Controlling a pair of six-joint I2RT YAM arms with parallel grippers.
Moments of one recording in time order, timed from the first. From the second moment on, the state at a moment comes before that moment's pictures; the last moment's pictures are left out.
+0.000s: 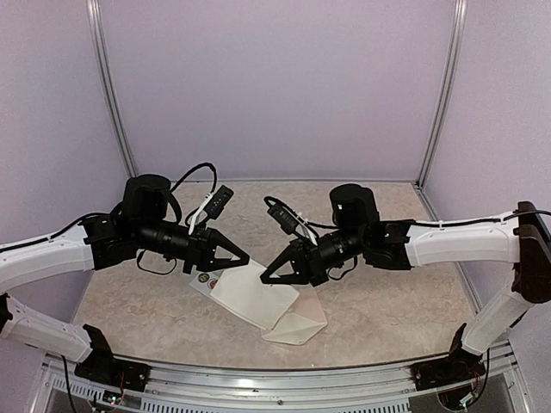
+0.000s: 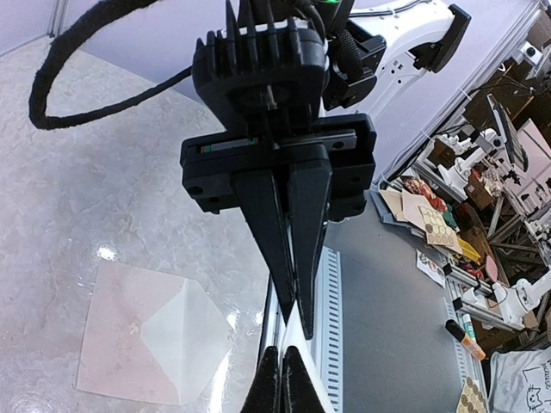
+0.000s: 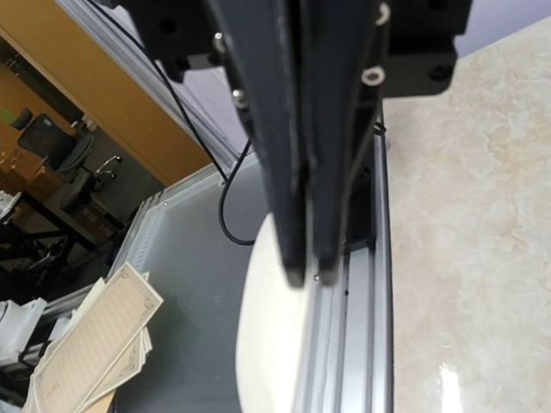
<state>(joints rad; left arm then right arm) -0.79 1.17 0.87 -0.08 0.78 -0.23 0.95 1.56 1.00 0.24 -0.94 0.36</state>
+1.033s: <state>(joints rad) -0.69 1.12 0.87 -0.17 0.78 -0.21 0.92 1.48 0.90 0.13 -0.98 0.38</state>
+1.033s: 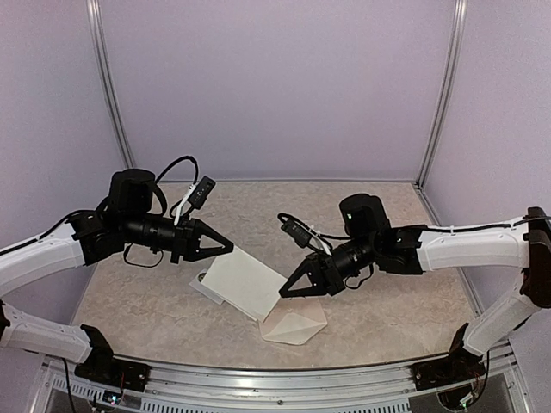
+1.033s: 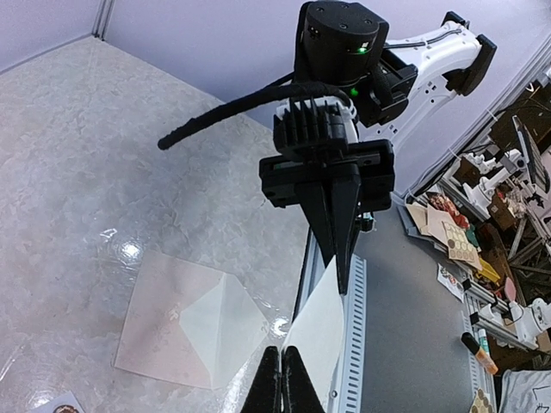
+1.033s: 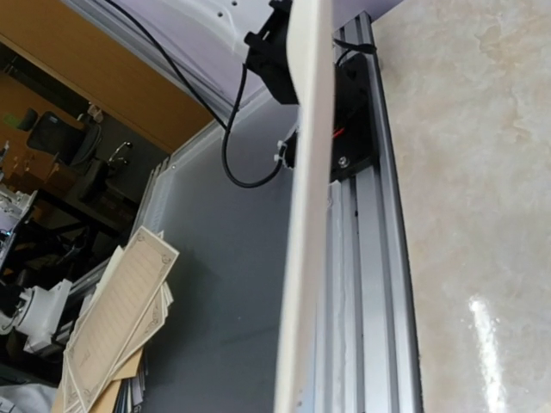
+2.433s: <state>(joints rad) -0.95 1.02 0.65 0.49 0.22 -0.42 0.90 1.29 0.70 0.54 -0.47 0.56</state>
